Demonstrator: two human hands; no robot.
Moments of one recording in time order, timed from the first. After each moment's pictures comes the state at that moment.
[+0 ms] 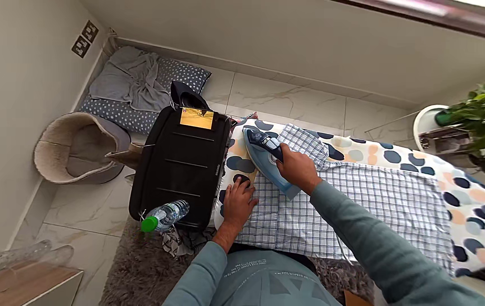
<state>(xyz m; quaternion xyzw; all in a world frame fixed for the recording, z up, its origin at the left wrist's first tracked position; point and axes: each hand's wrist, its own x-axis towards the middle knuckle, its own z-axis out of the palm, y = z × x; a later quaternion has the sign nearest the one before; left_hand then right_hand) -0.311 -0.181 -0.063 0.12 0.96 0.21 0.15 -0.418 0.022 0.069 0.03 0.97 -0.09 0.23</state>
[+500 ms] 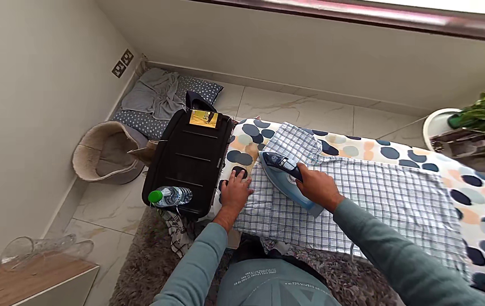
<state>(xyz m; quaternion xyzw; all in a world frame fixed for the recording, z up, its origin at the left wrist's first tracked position) -0.309 -0.164 -0.036 0.09 0.97 0.07 0.22 -0.316 0.102 0.071 0.00 0.97 -0.08 0.24</state>
